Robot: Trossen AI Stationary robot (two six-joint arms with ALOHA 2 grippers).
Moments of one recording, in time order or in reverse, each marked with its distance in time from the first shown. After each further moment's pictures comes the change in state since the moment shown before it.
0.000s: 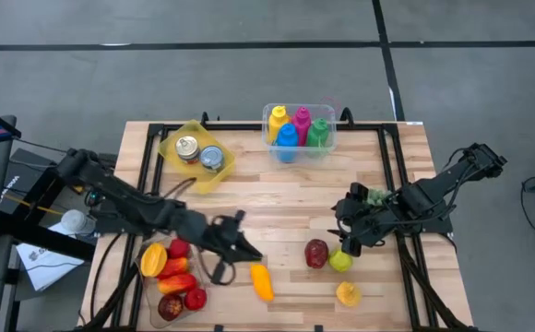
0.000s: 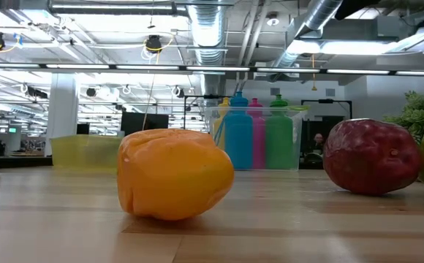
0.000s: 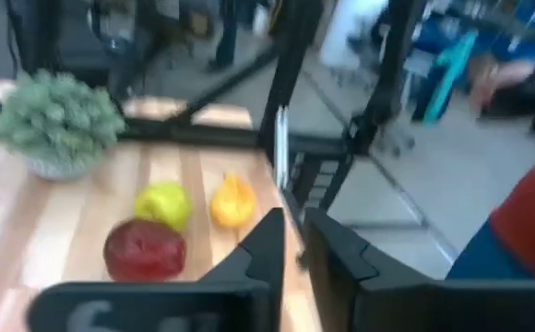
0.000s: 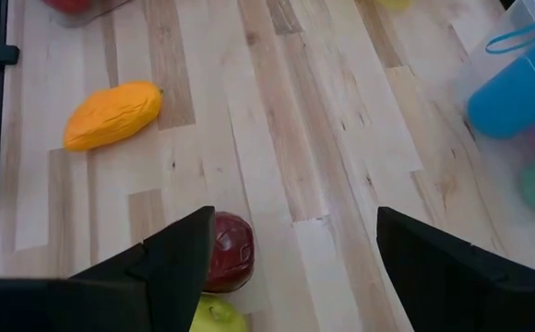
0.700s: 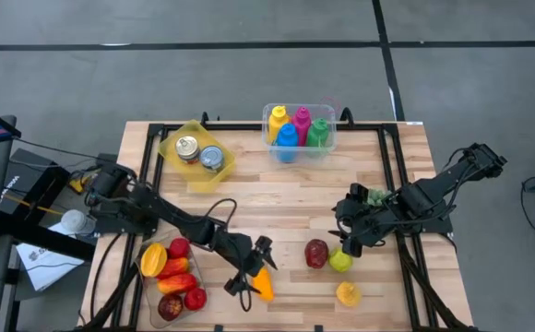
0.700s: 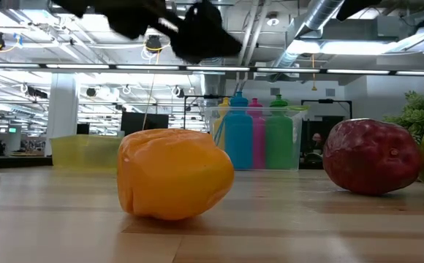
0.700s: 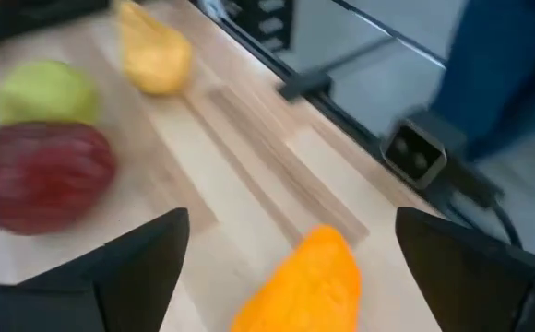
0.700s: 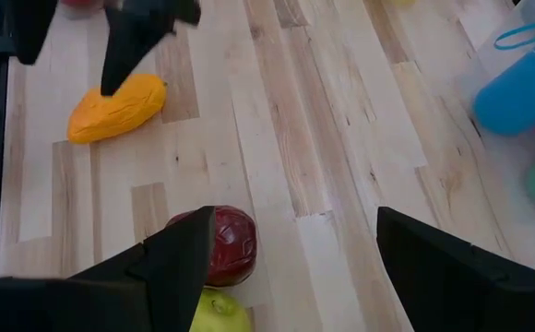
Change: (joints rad) left arm 0.054 0.382 0.007 0.025 0.308 0.429; right arm -0.001 0.000 0.000 -0.006 -0.018 -0.008
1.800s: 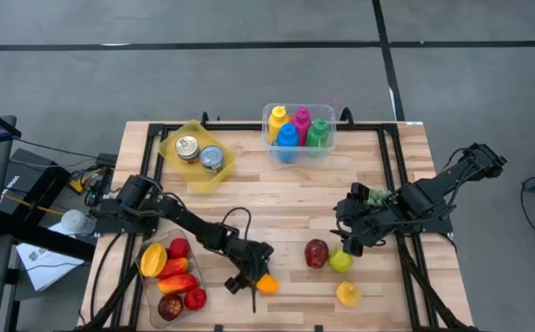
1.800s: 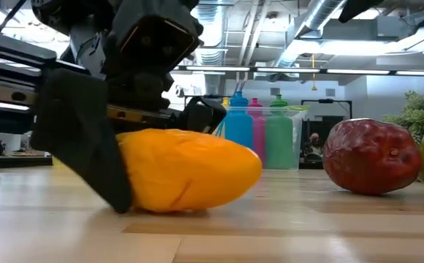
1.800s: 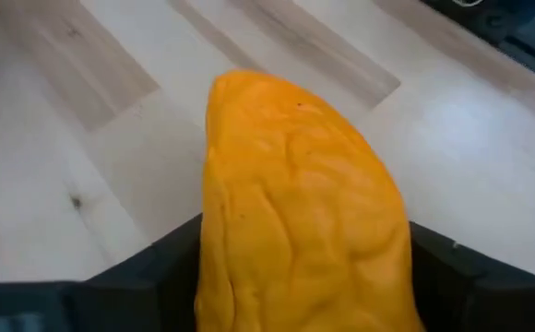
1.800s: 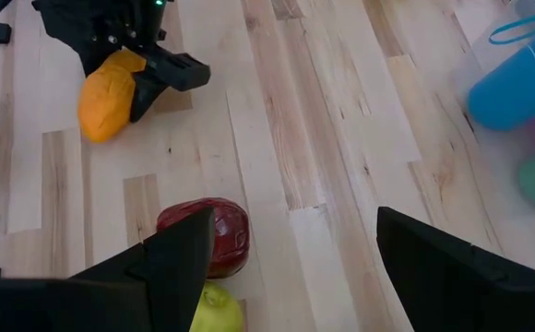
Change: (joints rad) left arm 0.029 0.228 -0.001 -0.007 0.088 0.138; right arm -0.001 0.000 0.000 -0.025 0.001 -0.004
